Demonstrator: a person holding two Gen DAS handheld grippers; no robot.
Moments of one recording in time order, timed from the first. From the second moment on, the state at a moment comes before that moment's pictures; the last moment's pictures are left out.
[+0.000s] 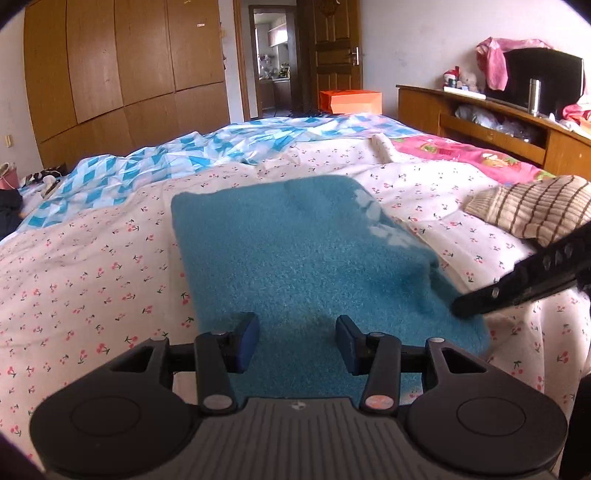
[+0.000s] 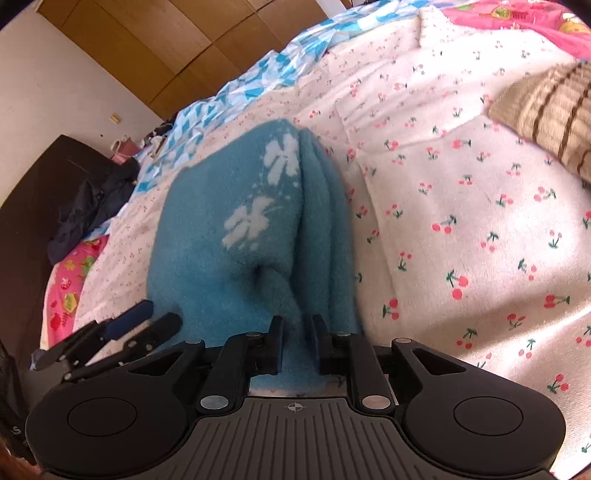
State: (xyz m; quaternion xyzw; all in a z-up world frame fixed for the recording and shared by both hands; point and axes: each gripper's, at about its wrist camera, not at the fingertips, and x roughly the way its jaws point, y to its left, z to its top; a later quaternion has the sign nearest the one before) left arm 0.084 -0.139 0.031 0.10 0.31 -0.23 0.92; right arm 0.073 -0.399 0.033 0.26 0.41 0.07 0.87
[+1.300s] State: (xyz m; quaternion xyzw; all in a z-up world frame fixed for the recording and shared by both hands) left arm 0.124 -0.094 0.047 -0.01 0.33 -0.20 0.92; right arm 0.155 -0.383 0.039 0.22 0.38 0.04 0.90
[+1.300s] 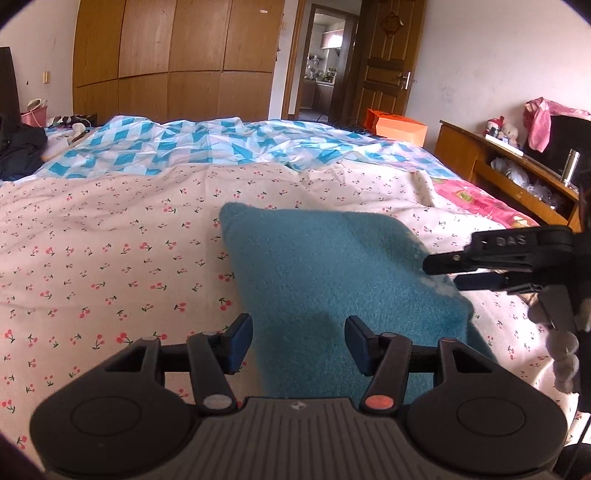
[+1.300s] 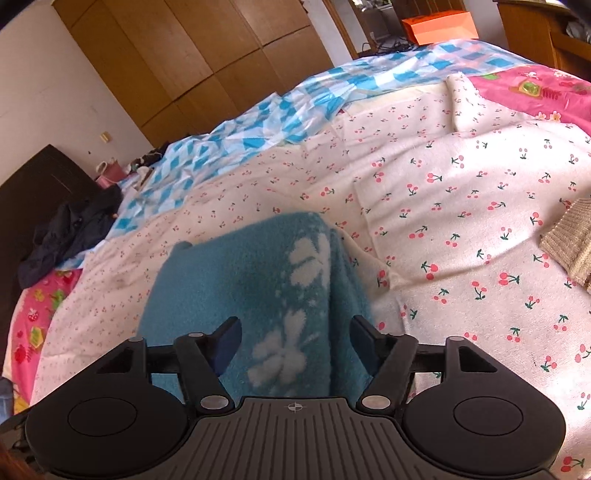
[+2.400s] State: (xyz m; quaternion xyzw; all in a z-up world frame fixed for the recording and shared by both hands) left arm 0.182 -0.071 0.015 -0.18 0.41 -0.30 0.84; right arm 0.169 -0.388 -0.009 0.38 0.41 0.13 0.82
